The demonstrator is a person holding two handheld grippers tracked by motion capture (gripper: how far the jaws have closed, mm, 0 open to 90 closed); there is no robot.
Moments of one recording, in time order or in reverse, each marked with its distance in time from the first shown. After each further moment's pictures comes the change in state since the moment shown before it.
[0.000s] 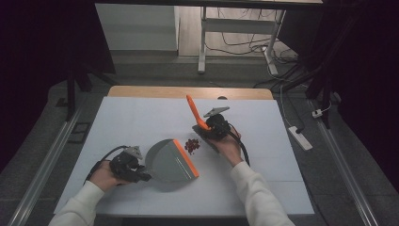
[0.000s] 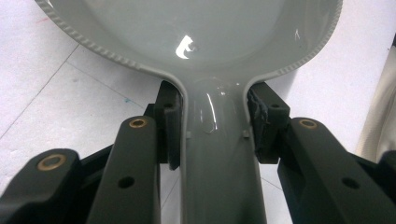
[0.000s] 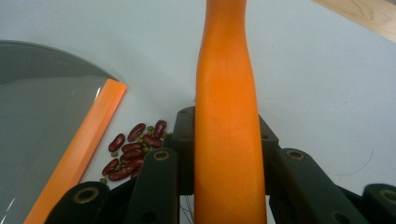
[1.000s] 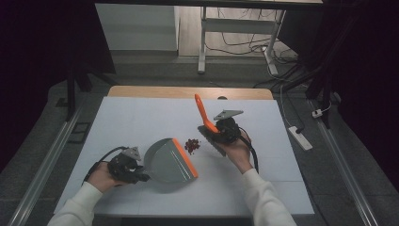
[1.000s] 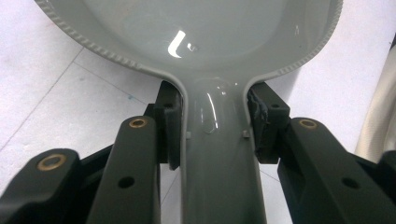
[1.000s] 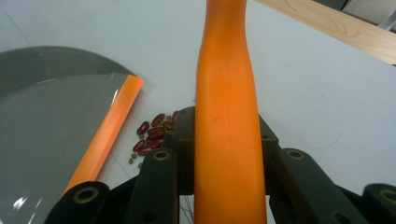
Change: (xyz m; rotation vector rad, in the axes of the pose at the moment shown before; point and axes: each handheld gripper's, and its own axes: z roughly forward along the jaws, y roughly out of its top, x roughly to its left) left arm -0.006 -0.003 -0.005 -0.005 0.033 0.023; right arm 0.007 -0.011 -0.048 -0.073 0.003 0.022
